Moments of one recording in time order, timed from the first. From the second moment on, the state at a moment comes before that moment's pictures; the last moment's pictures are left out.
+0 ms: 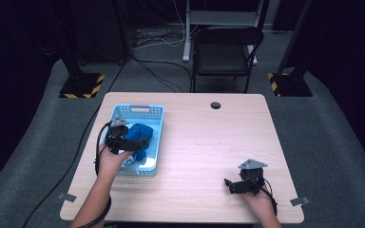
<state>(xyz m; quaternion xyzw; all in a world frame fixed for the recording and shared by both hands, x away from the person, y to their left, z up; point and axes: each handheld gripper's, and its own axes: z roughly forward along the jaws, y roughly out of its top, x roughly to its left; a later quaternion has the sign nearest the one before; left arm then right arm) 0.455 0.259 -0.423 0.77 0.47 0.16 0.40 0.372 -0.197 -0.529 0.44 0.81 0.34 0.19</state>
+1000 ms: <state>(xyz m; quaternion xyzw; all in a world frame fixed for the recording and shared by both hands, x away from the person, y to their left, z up) 0.486 0.253 -0.436 0.80 0.49 0.14 0.31 0.372 -0.197 -0.529 0.44 0.81 0.34 0.19</state>
